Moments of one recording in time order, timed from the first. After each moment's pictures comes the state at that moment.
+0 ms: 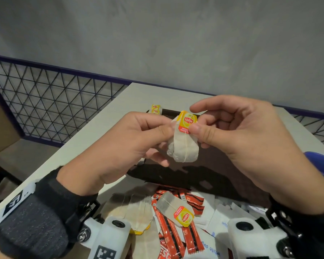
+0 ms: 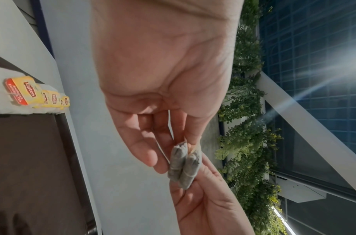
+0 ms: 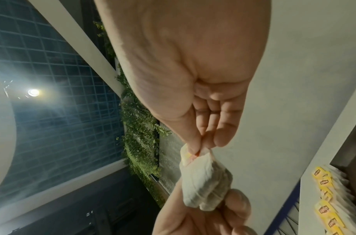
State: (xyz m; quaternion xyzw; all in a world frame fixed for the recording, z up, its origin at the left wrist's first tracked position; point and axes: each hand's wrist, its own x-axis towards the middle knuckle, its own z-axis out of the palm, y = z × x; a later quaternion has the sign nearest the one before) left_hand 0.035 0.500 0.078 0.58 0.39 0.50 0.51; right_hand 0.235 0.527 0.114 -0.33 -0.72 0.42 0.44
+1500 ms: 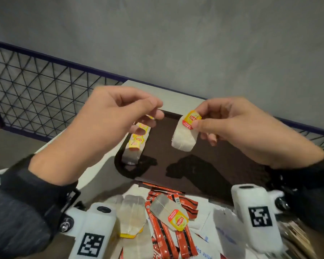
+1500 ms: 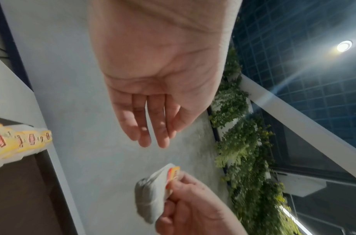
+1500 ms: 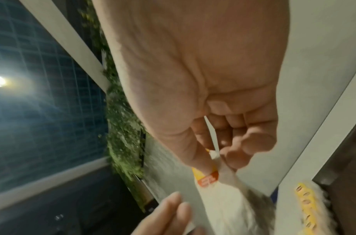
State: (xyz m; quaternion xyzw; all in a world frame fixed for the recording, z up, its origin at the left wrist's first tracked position) left_hand 0.013 0.508 0.092 0.55 0.47 0.60 0.35; right_hand 0.236 0.571 0.131 -0.42 -0.78 0.39 0.27
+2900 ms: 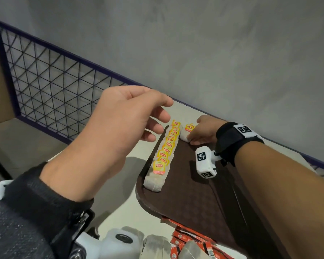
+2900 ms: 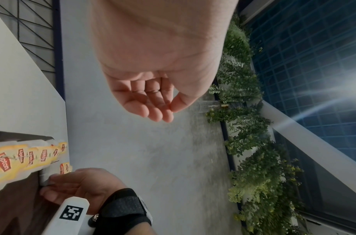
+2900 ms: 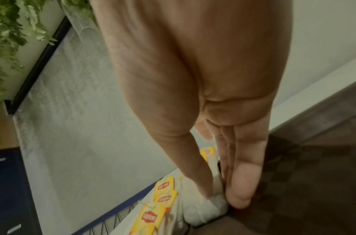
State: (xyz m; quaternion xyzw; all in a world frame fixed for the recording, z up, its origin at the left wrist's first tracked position) left_hand -0.022 0.528 0.091 0.38 0.50 0.70 0.36; right_hand 0.124 0.765 0.065 -0.63 -0.67 0.38 0.11
